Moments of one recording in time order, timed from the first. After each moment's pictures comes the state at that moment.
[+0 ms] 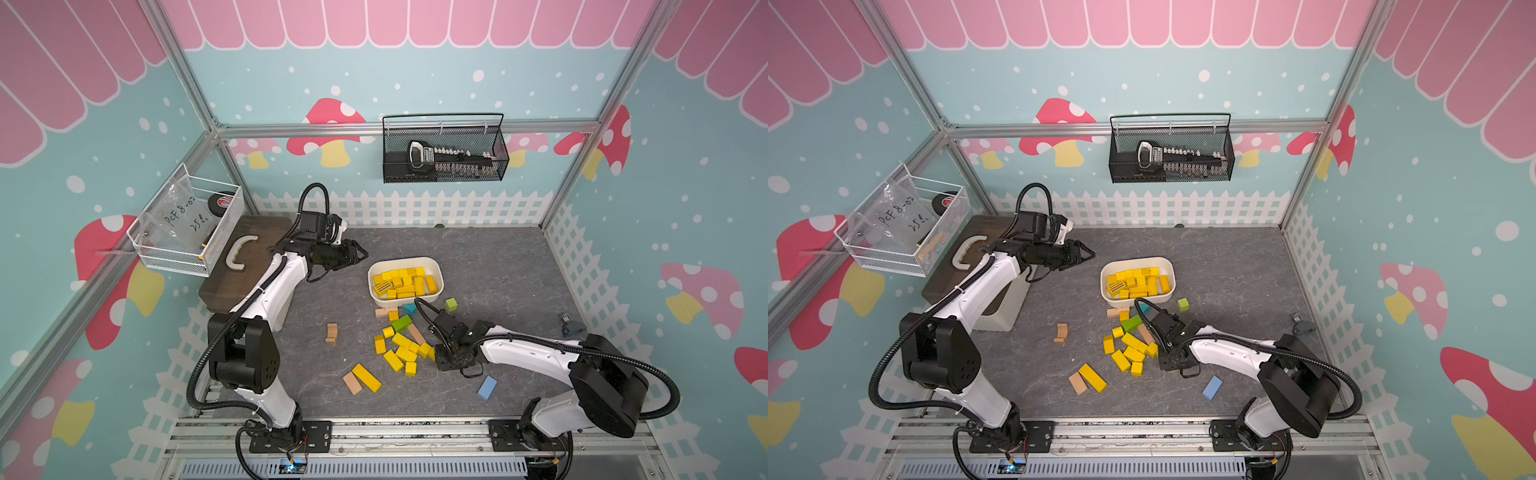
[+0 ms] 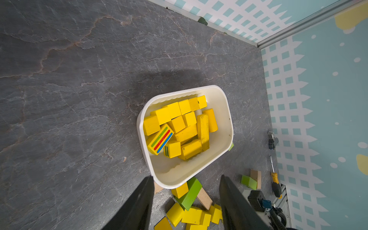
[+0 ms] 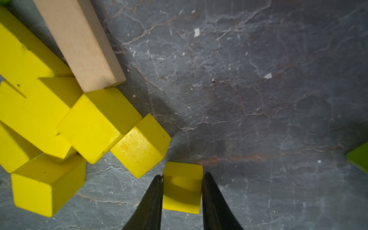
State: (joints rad) left arm -0.14 1.69 1.48 -0.64 0.55 -0.38; right arm 0.85 1.46 0.77 -0.65 0.05 0.69
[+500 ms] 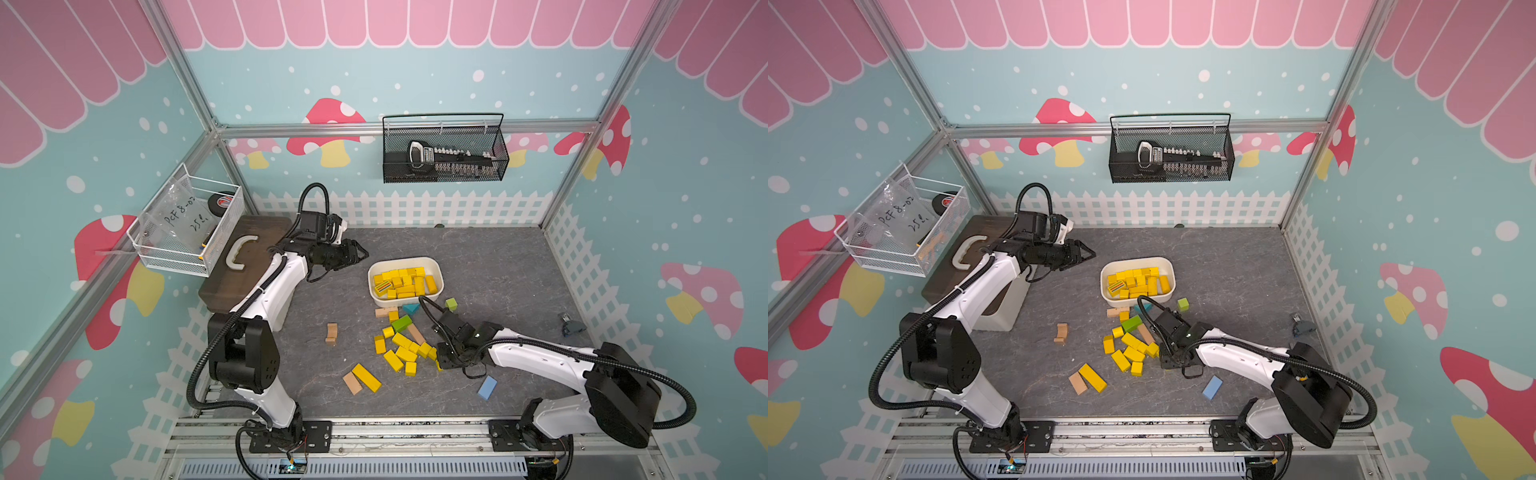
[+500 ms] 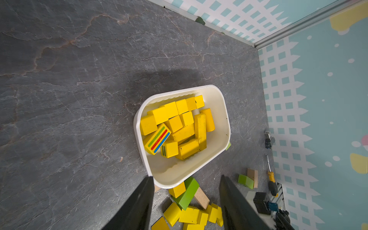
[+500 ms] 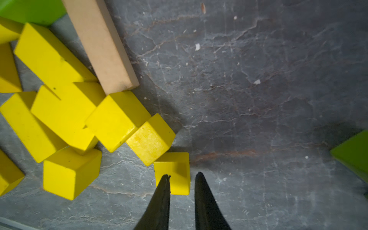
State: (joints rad) left arm -0.14 1.69 1.48 -0.64 0.56 -0.39; right arm 0.85 1.37 0.75 -0.64 0.06 0.69
